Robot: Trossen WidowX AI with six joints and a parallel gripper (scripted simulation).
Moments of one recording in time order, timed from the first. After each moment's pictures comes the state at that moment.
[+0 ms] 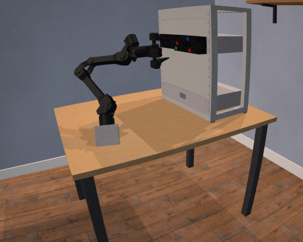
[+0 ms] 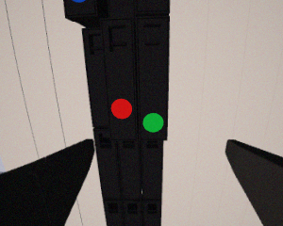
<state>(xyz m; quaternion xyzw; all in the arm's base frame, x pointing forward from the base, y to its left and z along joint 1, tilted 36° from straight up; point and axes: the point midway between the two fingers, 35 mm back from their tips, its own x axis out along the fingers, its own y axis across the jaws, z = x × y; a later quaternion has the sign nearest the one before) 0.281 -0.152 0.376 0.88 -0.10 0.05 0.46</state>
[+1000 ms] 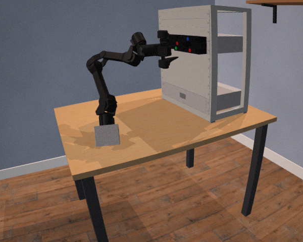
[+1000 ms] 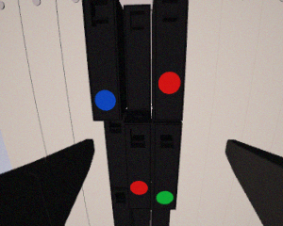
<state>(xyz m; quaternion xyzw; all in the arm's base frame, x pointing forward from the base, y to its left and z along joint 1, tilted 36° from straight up) 0.277 -0.234 0.337 0.88 -0.10 0.05 0.46</state>
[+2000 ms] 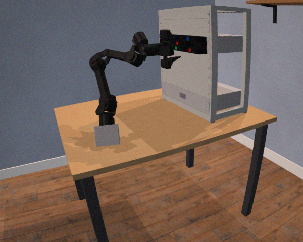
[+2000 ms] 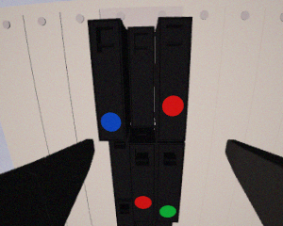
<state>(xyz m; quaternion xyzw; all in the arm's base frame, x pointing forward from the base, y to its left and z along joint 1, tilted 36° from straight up) 0.277 -0.253 0.328 0.88 -0.10 0.05 0.46</state>
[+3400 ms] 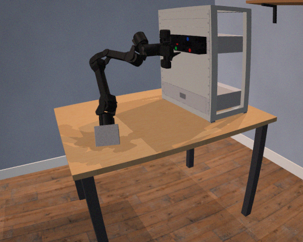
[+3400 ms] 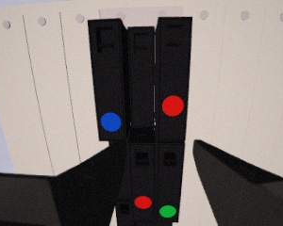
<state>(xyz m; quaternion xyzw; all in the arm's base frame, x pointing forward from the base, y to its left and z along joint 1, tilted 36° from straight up) 0.277 -0.253 0.328 0.88 -0.10 0.05 0.46</state>
